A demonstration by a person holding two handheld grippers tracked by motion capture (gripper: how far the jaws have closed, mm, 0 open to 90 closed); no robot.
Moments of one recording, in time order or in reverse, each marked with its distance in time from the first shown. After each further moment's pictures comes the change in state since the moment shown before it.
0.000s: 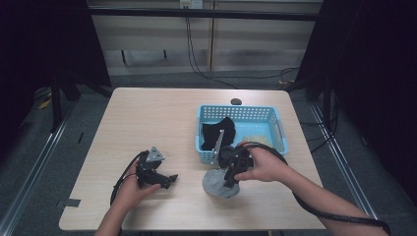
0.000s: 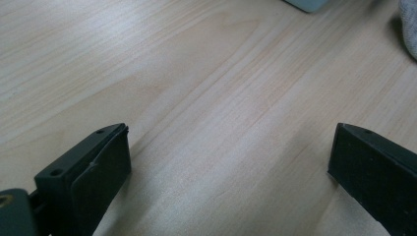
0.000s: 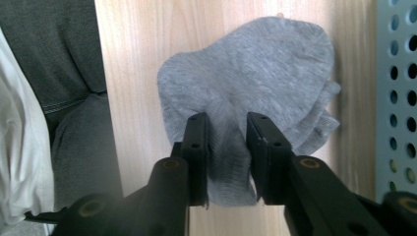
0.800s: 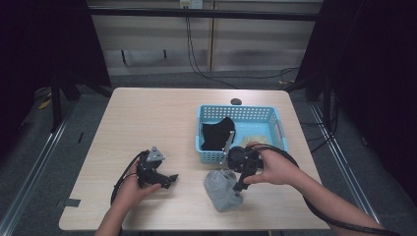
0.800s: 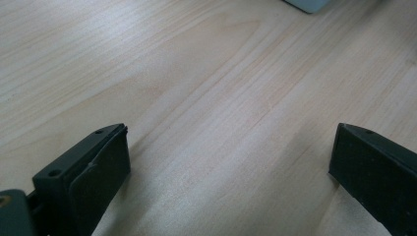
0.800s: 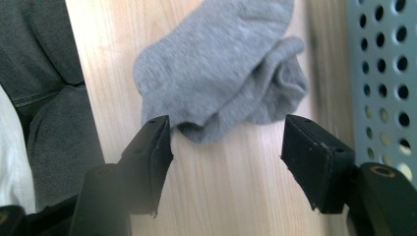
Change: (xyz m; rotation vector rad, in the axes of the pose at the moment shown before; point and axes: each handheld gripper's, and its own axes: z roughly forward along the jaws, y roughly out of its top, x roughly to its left) left arm 0.000 0.001 0.001 0.006 0.004 0.002; right arm 0.005 -0.023 -0.007 0.015 -0.093 0.059
